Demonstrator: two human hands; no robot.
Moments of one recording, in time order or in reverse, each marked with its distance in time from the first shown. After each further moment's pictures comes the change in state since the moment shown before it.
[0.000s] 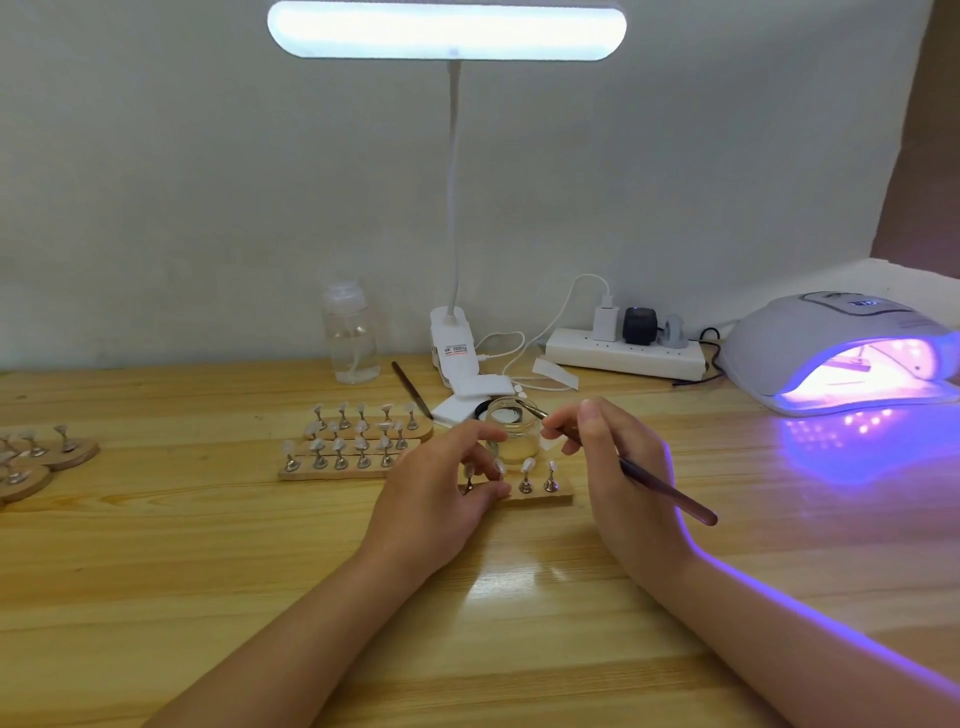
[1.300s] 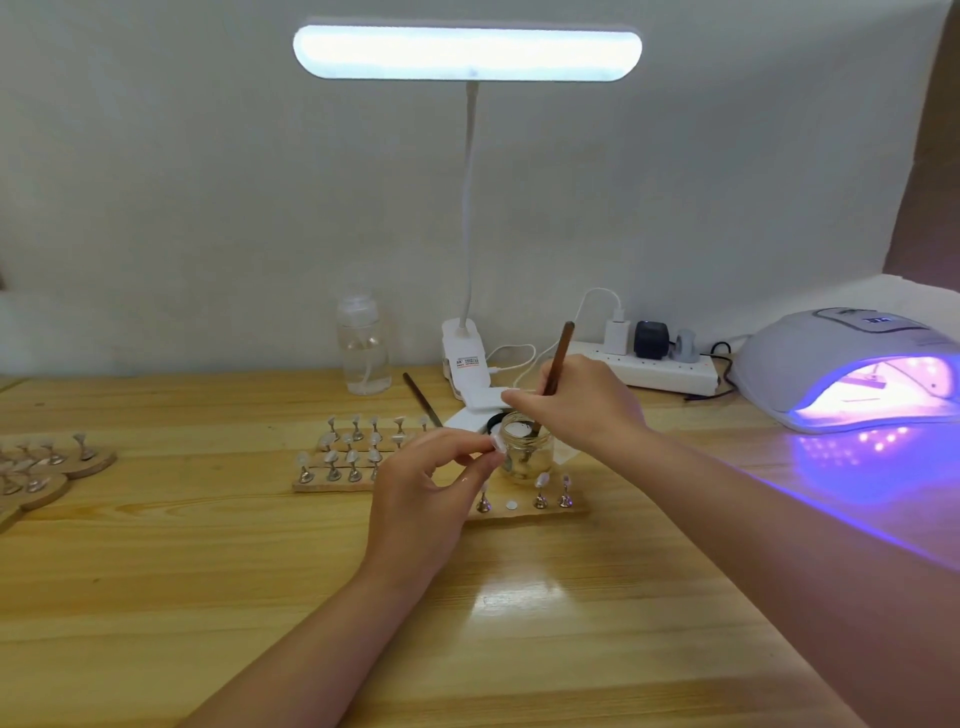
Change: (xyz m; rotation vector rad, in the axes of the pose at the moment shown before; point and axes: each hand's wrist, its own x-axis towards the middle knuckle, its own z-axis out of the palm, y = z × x) left_hand -0.001 0.002 -0.007 -0.268 0.344 0.105; right_hand 0.082 0.007 0.024 -0.686 -0.279 0.168
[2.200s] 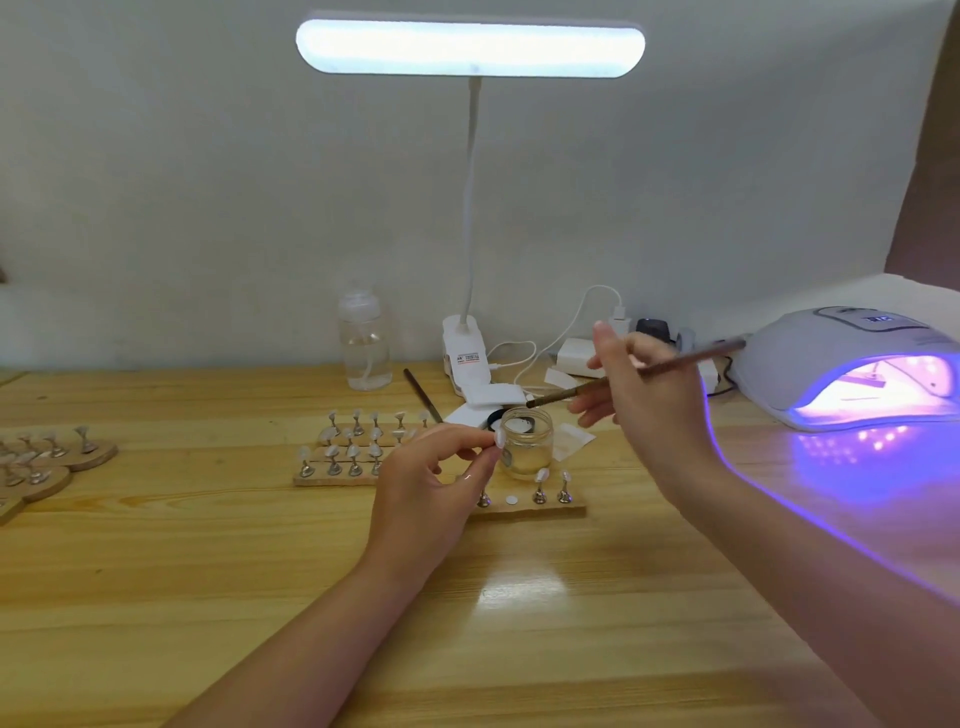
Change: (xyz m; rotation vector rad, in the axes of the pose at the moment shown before) left_hand -0.001 -0.001 0.000 0.028 -0.022 -0.066; right_hand -0.037 0.006 -0.028 0.779 0.272 0.055
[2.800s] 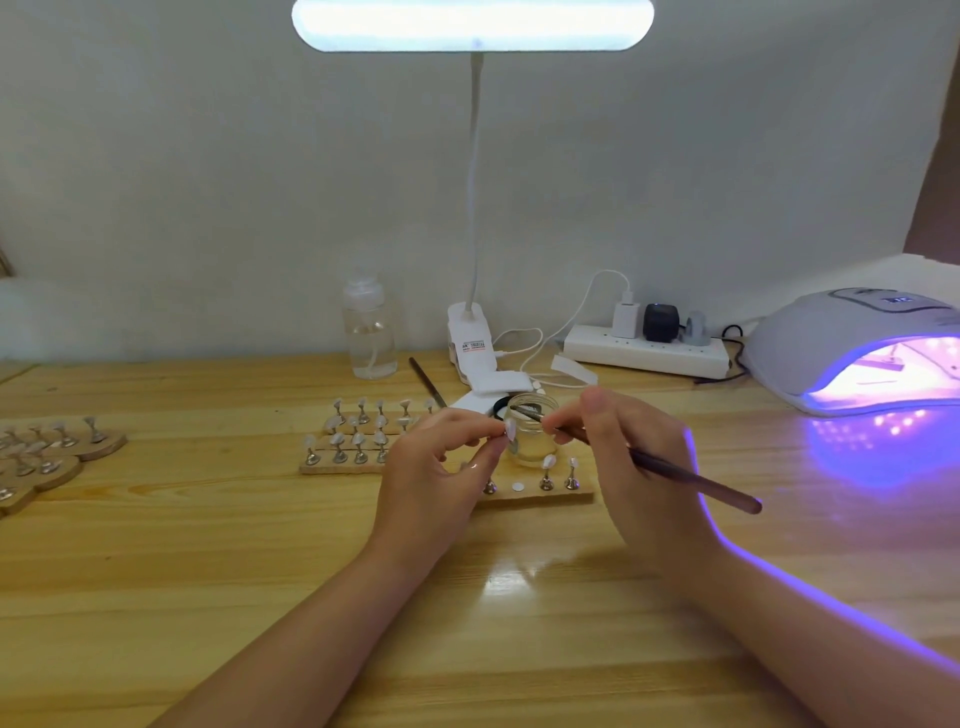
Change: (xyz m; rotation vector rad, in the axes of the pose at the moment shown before) left_hand -0.001 0.001 0.000 0.014 -0.039 0.022; right_hand -0.050 0.013 0.009 -0.052 -0.118 -0.392
